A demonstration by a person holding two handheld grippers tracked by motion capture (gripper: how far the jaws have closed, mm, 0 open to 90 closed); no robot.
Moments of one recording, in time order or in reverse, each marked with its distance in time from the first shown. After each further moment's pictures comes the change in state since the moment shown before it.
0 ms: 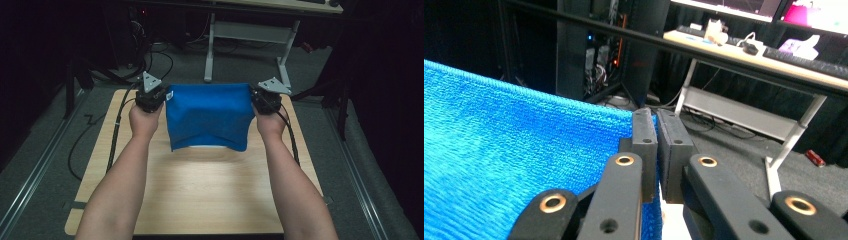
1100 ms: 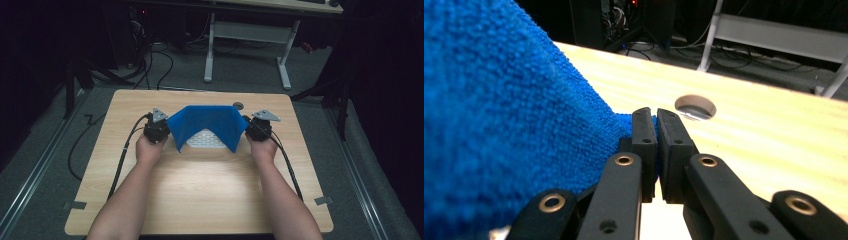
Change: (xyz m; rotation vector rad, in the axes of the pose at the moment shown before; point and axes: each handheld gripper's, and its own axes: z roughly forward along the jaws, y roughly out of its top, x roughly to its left) left arm -0.026 -0.103 0.020 0.194 -0.124 -0.060; right arm 0.014 -0.111 0.019 0.183 0.085 0.138
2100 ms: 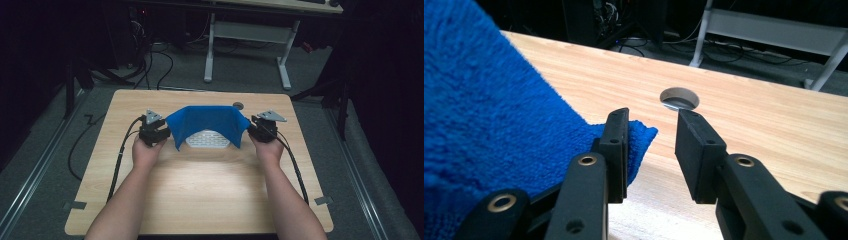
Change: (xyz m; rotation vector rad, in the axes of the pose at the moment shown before) left arm 0.003 -0.004 -0.019 -0.033 0.040 -0.071; right arm -0.009 0.004 -0.018 0.005 -0.029 0.008
